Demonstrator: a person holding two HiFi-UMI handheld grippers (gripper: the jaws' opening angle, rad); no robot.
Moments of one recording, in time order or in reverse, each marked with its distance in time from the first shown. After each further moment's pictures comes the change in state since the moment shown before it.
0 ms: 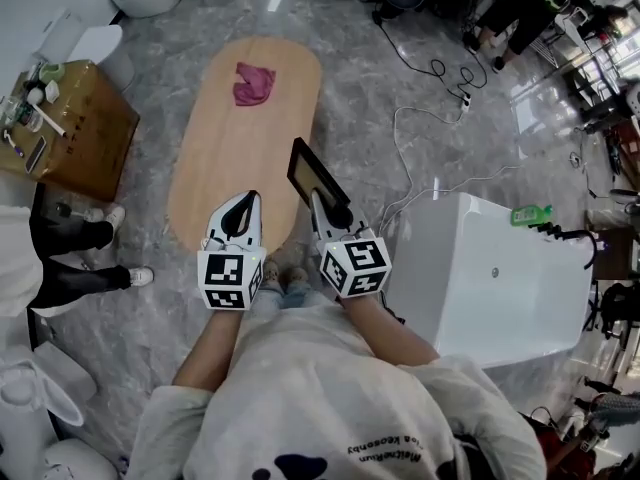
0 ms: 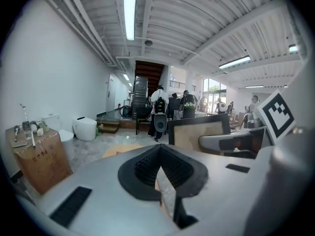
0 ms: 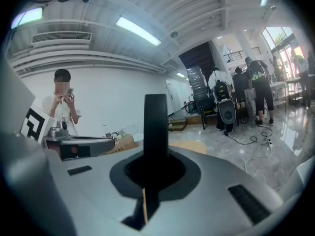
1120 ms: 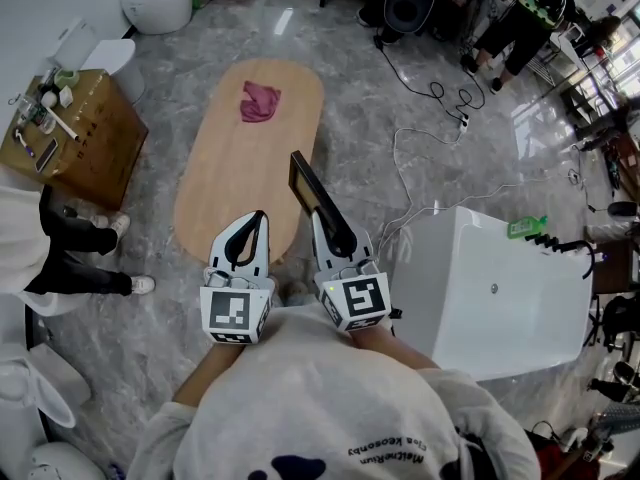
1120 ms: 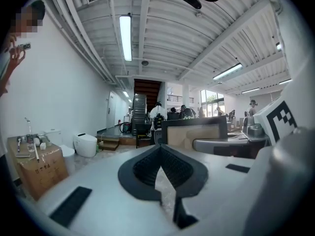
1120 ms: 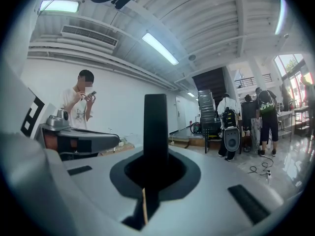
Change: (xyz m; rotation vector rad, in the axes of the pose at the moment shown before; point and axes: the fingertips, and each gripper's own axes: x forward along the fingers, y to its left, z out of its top) left arm -0.072 -0.044 0.051 0.053 -0.190 0.017; right arm -0.067 0.051 0.051 -0.214 -0.193 0.026
